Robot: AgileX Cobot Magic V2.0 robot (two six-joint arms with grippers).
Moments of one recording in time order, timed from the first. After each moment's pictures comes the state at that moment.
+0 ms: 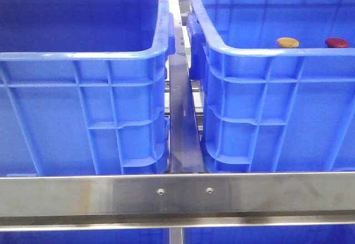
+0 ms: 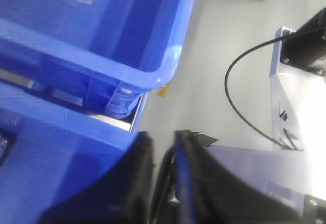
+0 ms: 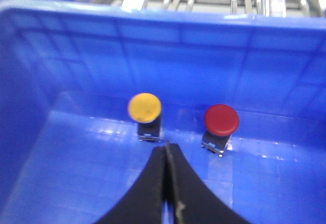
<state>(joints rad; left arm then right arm) -0.48 1.47 -1.46 -0.61 1.24 0.77 -0.18 1.20 -0.85 1.18 0.36 -1.25</state>
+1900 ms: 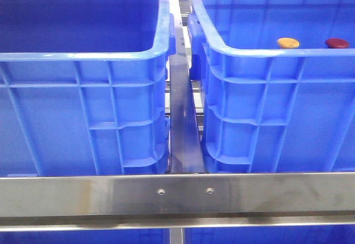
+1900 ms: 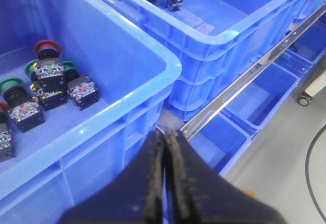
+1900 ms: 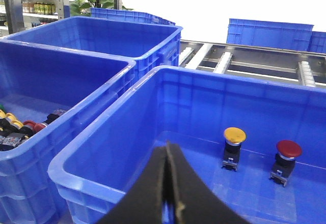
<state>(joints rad) -0.82 0.56 -0.44 0.07 0.30 -0.08 0.03 0.20 -0.28 1.25 0.32 -1.25</state>
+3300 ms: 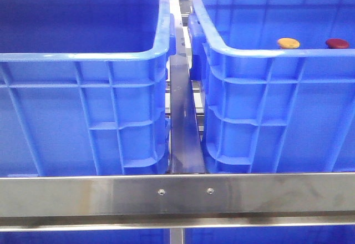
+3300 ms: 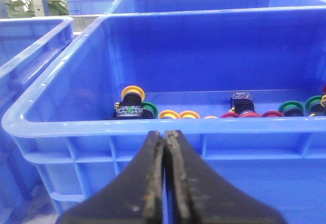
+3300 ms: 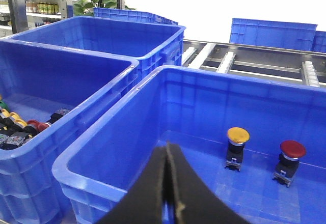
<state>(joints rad) 0.04 -0.01 0.00 0.05 0.08 0.00 0.03 0.20 -0.28 1.25 0.33 -1.25</state>
